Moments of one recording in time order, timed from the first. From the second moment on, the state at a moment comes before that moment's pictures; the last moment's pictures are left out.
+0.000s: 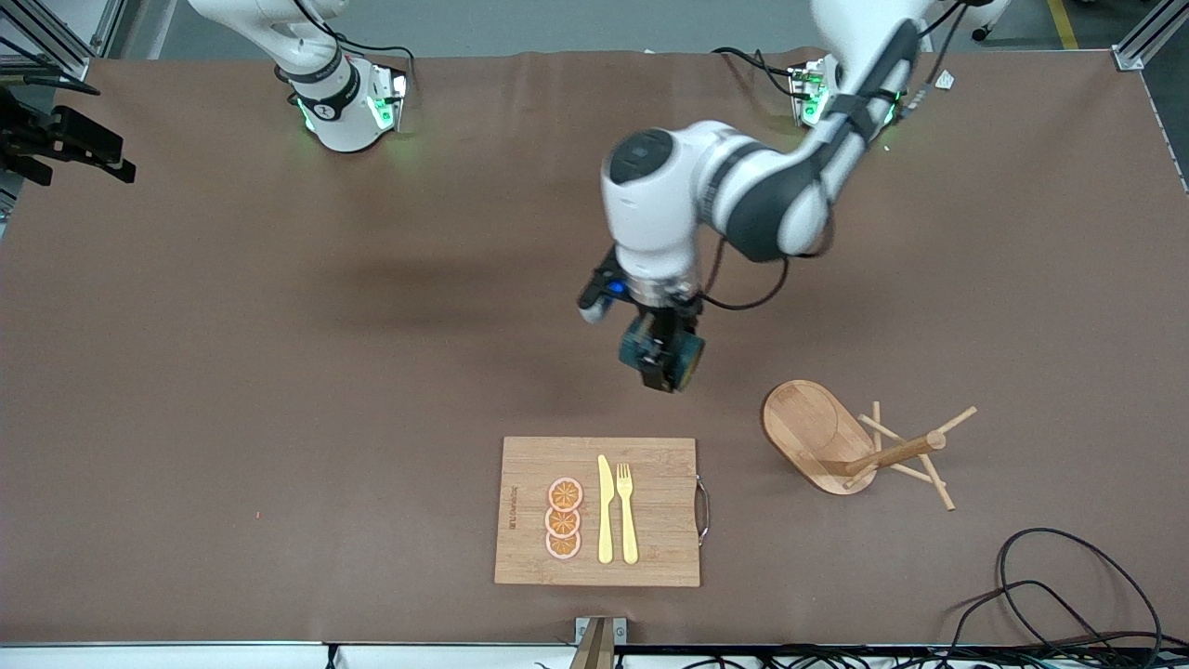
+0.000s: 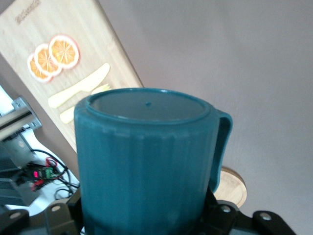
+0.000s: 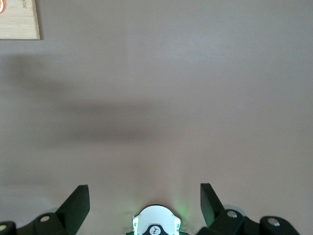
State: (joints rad) left arm -0.56 0.56 -0.28 -1.45 0.64 2.02 0.98; right arm 0.02 -0.10 -0.06 -1.54 0.02 1.32 -0.04
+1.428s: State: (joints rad) left arm -1.24 1.00 0.10 -1.30 1.10 1.73 0.79; right arm -0.02 -0.03 -0.08 -1.54 0.02 1.38 -0.04
